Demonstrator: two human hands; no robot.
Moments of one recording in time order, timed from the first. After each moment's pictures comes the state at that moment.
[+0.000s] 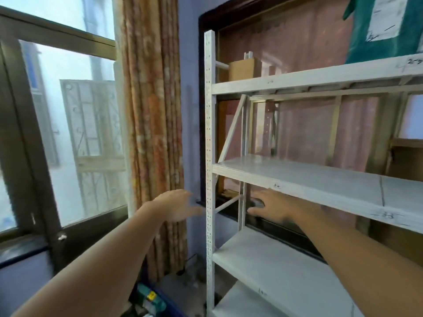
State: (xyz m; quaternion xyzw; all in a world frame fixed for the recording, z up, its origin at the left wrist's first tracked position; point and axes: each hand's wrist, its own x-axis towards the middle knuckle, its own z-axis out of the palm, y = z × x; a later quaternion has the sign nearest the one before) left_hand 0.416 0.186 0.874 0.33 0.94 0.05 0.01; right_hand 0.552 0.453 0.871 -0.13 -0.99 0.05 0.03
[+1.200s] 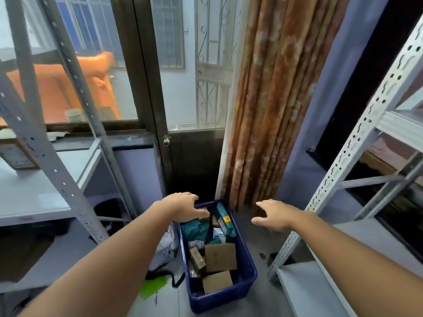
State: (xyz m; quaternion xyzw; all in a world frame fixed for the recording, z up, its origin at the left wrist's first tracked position) left_hand 0.223 0.043 0.622 0.01 0.97 0.08 0.21; right_hand 0.188 0.347 0.629 0.17 -0.95 0.02 -0.24
